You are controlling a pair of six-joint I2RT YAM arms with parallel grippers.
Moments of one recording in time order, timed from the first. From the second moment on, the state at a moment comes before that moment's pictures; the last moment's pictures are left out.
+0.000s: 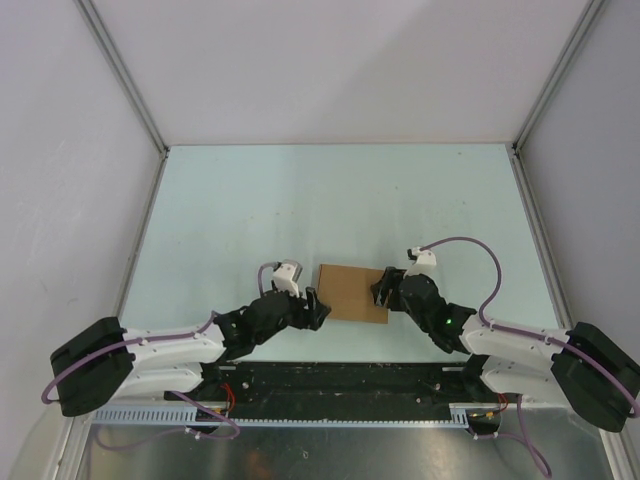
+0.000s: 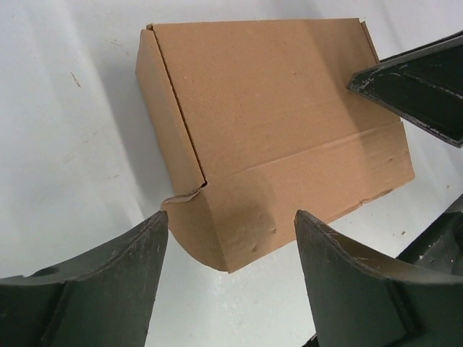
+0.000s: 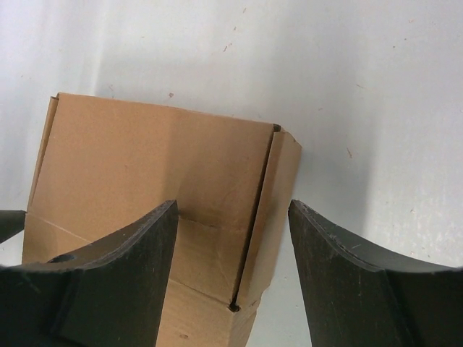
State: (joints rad) left arm -1.04 1.07 0.25 0.35 -0.28 -0.65; right arm 0.86 1.07 0.29 0.24 0.40 0.73
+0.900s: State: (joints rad) left arm -1.04 1.16 0.29 0.37 -0.25 -0.65; right arm 0.86 1.07 0.29 0.25 0.38 0.73
